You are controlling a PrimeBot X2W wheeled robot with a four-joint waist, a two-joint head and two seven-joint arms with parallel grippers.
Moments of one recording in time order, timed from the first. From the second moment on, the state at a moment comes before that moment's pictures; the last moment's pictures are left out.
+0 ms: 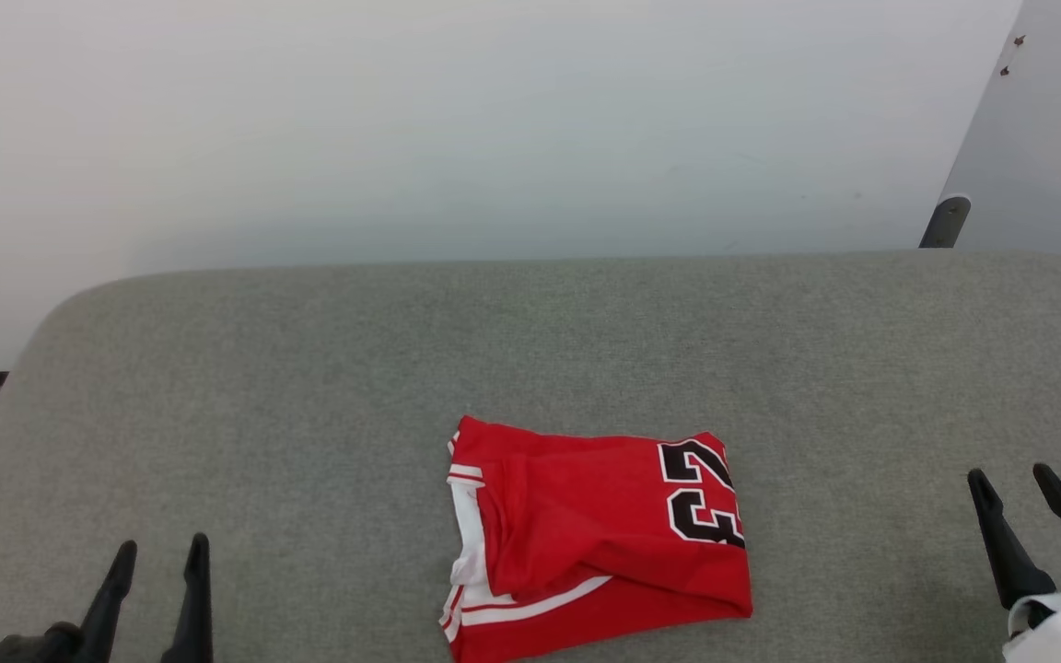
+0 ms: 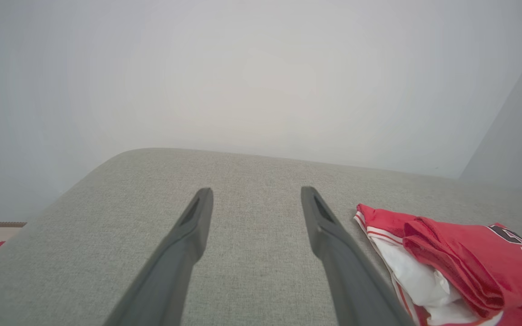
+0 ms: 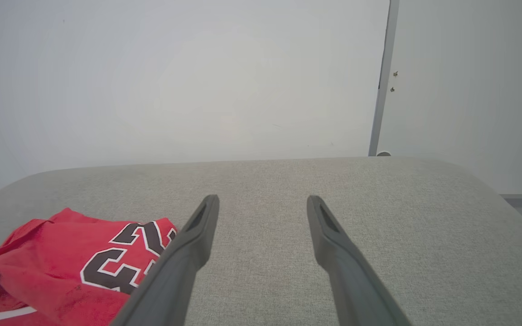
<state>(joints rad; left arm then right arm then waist) 0.12 0.28 0.08 0.14 -0.41 -0.13 -0.26 -0.06 -0.47 0.18 0.25 0.61 0.13 -0.22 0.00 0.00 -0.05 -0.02</state>
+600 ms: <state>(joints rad) 0.12 0.31 0.05 0.14 -0.45 -0.13 -0.26 -0.01 -0.45 0.14 0.24 0.60 0.13 -0.24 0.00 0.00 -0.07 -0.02</state>
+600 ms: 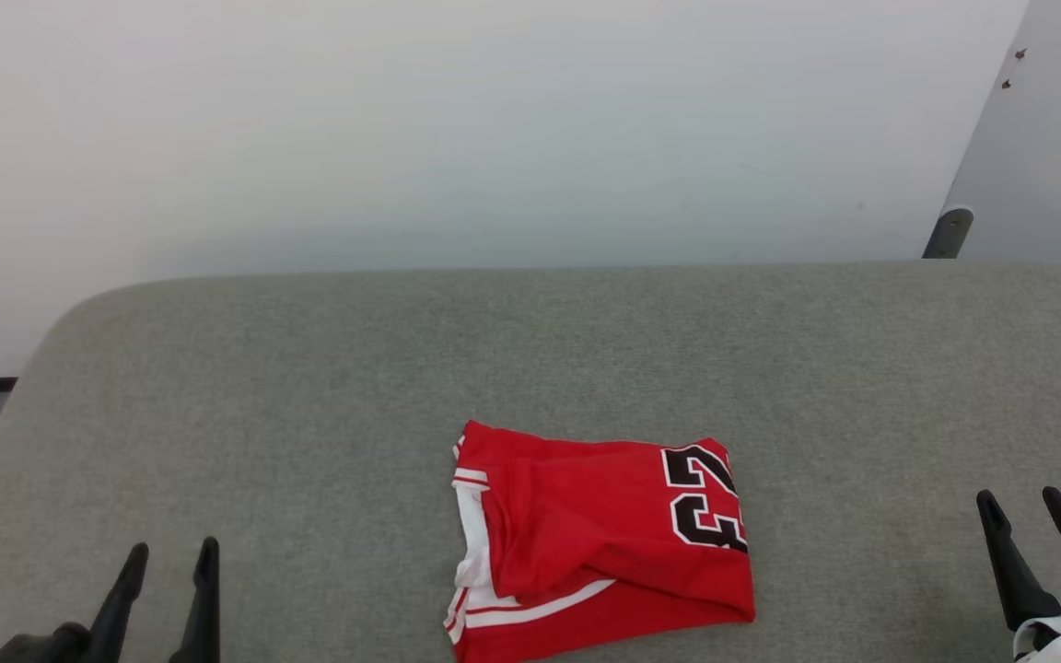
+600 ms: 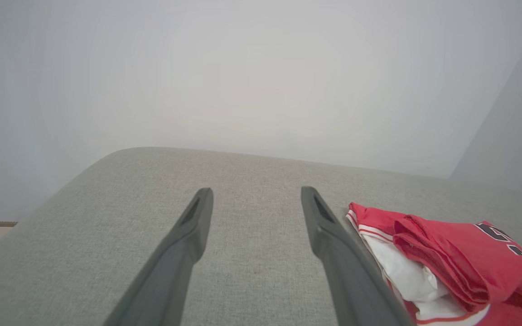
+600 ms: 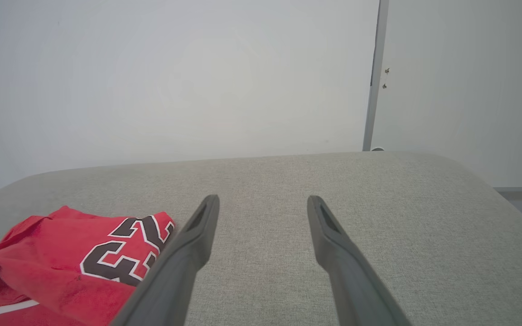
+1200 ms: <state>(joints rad) 0.10 0.31 0.08 0.18 -0.47 -0.12 -0.25 -0.08 -0.43 0.26 0.25 0.59 0.13 -0.11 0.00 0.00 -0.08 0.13</state>
